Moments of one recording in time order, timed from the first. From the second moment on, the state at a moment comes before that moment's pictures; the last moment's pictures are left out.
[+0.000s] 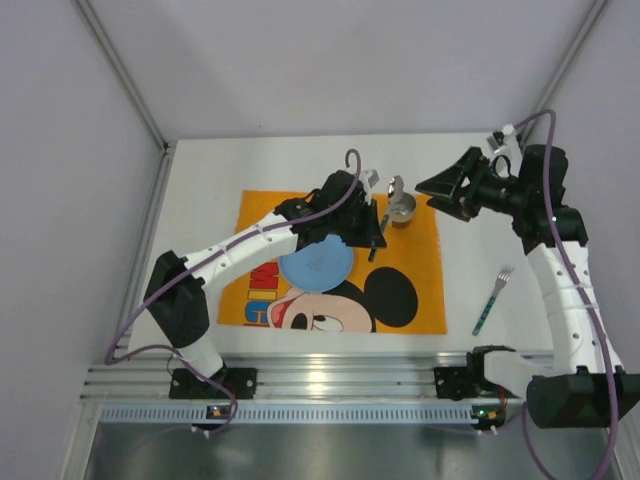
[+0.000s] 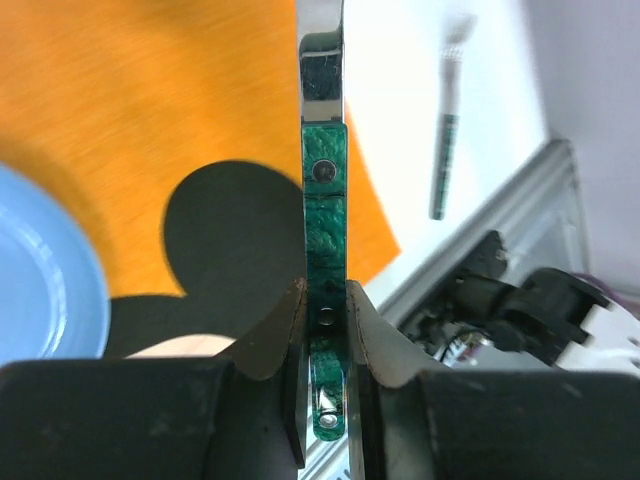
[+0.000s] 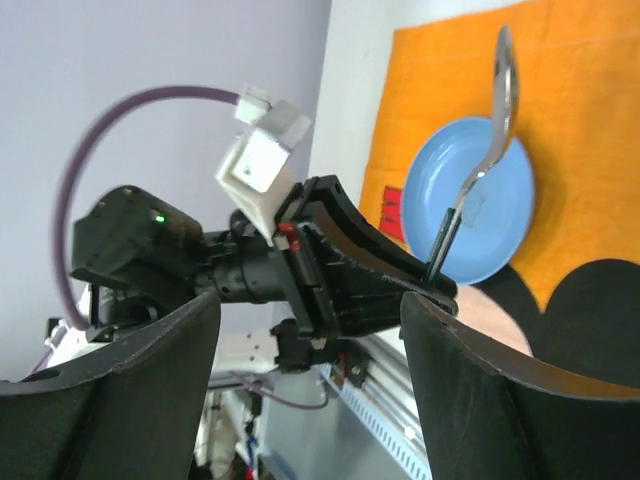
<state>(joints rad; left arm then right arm) -0.85 1.69 1.50 -0.45 0.27 -0.64 0.03 1.11 1.21 -0.52 -0.84 0.82</state>
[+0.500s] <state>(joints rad) -0.92 1.83 1.42 -0.48 0.03 -0.80 -0.06 0.96 1.30 -1.06 -0.67 0.56</state>
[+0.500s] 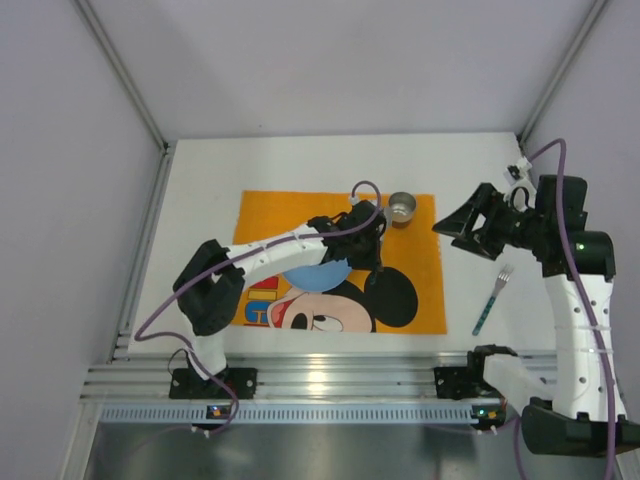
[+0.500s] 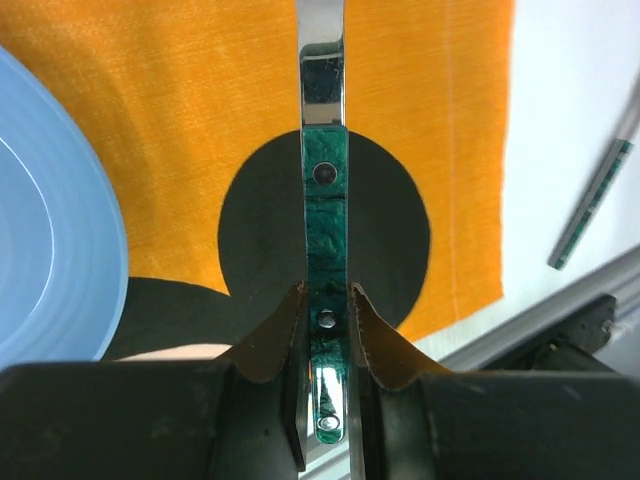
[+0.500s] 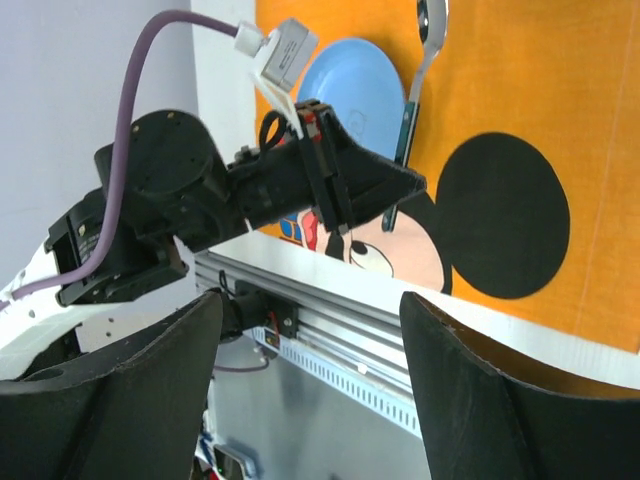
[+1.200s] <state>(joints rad) -0.96 2.02 1.43 -0.46 -0.04 -0.85 -0.06 0.98 1.30 -1.23 -0.59 0.46</state>
